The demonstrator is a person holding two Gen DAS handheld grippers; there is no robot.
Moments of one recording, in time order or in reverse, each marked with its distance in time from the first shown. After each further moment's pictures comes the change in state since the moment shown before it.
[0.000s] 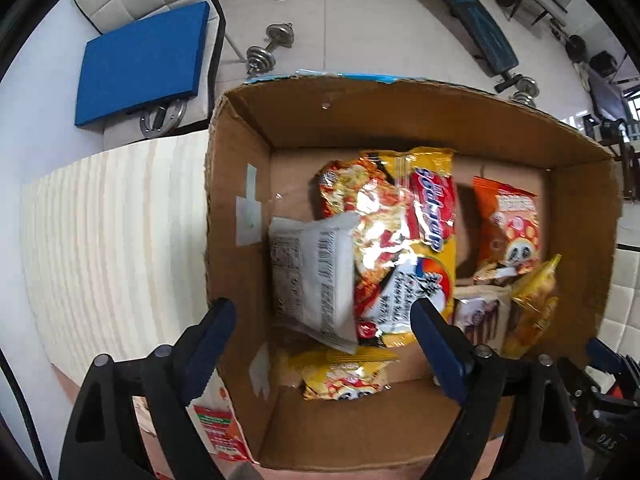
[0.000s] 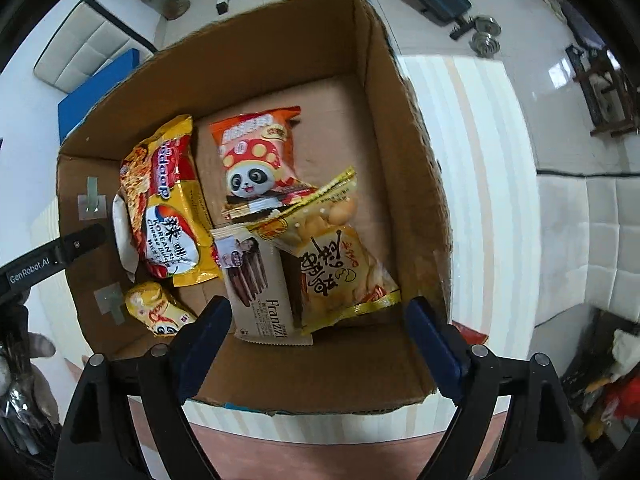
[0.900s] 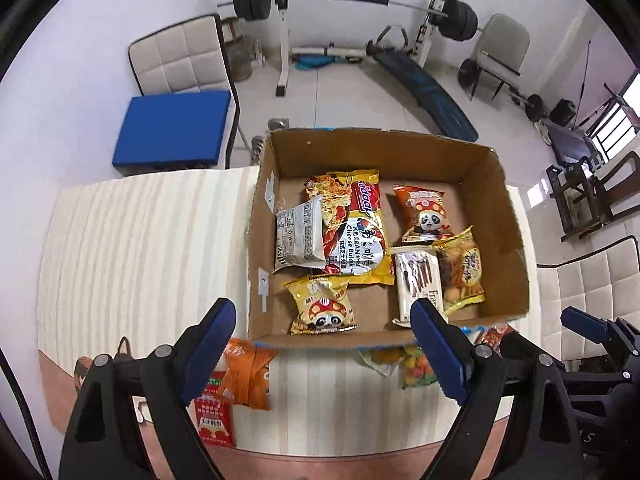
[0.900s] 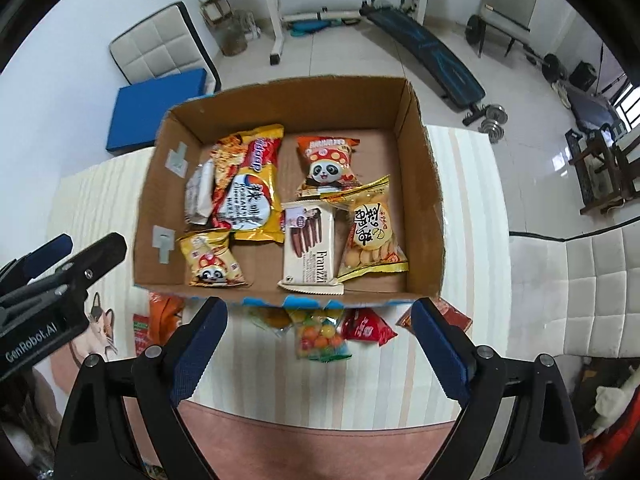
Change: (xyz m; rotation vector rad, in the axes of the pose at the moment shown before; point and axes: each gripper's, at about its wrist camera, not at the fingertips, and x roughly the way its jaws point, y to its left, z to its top) left arm -0.122 -0.011 -0.166 0.001 -0.416 -0.033; right arm -0.091 0.044 -0.124 -0.190 -0.298 -0.024
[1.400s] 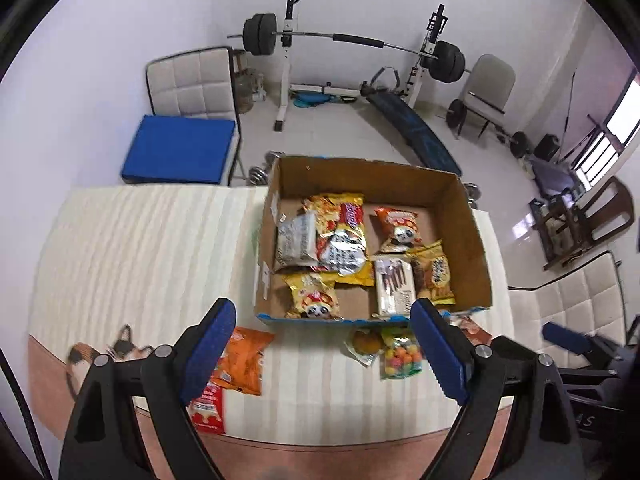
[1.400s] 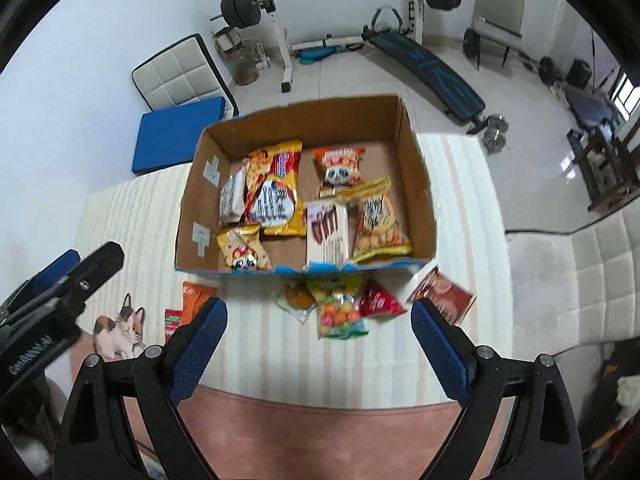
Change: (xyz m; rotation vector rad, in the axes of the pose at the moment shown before) left arm -0.056 0.012 -0.043 -0.053 -0.131 -0.073; right arm -0.050 -0.004 -0.051 0.052 -0.092 0.073
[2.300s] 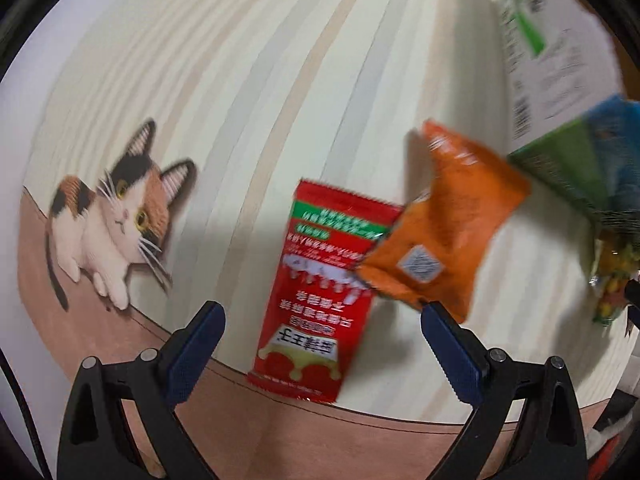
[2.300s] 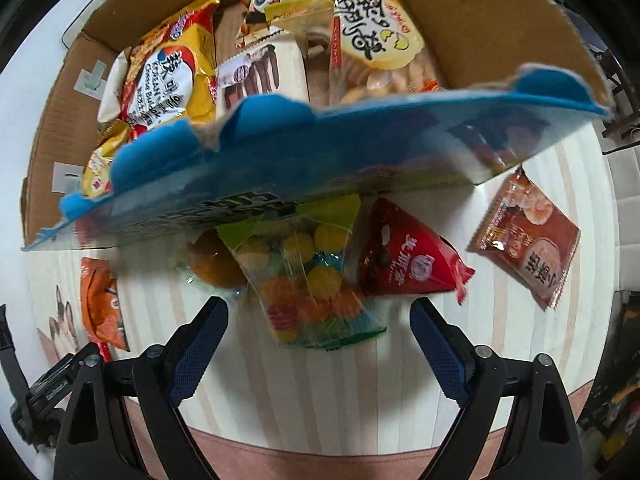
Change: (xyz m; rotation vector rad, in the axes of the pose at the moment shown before) left arm 0.193 0.176 -0.143 -0.272 0.471 0.257; right arm 0.224 -0.038 -0.039 0.110 0.258 -0.028
